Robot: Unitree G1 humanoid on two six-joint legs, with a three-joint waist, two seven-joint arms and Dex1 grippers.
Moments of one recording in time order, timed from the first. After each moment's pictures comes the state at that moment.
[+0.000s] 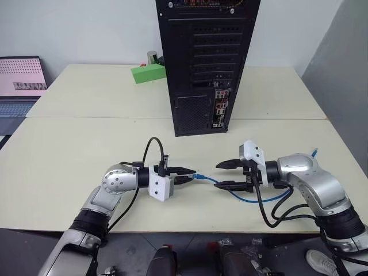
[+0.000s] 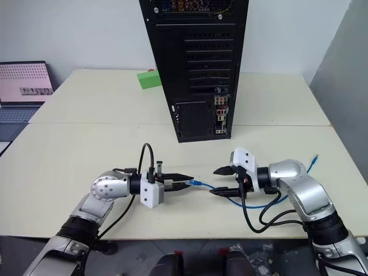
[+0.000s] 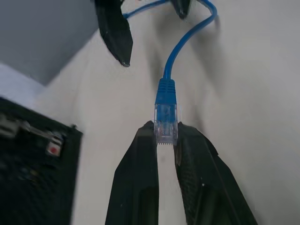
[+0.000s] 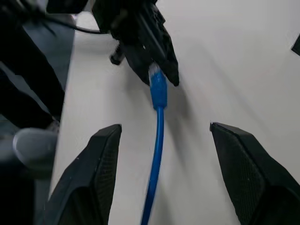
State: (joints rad) left arm -0.46 0.57 -0.22 0.41 0.15 -1.05 -0.93; right arm -0.41 -0.58 0.18 -0.28 0.43 0.71 1.08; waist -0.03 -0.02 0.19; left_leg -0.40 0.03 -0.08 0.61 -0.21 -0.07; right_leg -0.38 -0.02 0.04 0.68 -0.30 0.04
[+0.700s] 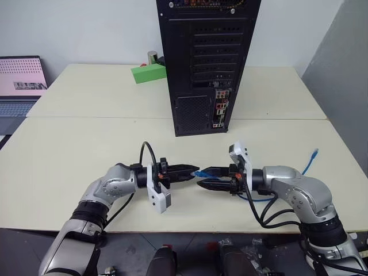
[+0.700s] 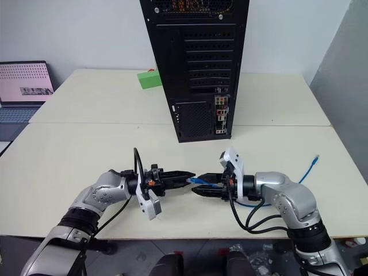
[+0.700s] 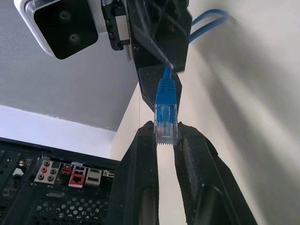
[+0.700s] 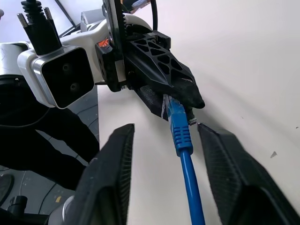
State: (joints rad) left arm -0.52 0.57 -0.20 0.52 0.42 -1.31 -0.56; right arm -0.39 -0.45 0.16 -0.33 0.61 0.89 0.88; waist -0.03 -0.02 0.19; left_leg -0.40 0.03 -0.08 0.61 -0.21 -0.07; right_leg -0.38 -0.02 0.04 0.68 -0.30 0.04
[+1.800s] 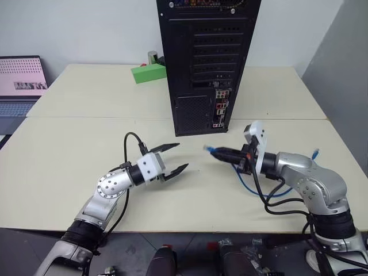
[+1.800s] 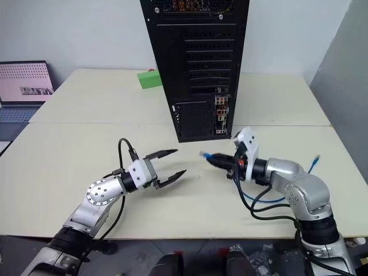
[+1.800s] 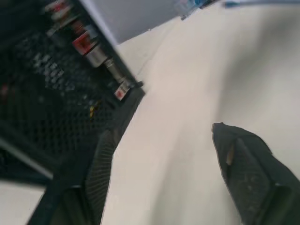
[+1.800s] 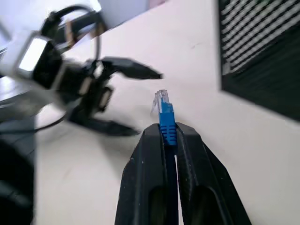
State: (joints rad) left arm -0.31 0.62 -0.23 0.08 -0.29 -0.25 -0.69; right arm -0.46 -0.42 0.02 -0.35 0.58 0.86 0.63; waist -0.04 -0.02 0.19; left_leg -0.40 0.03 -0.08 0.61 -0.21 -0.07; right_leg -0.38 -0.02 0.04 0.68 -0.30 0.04
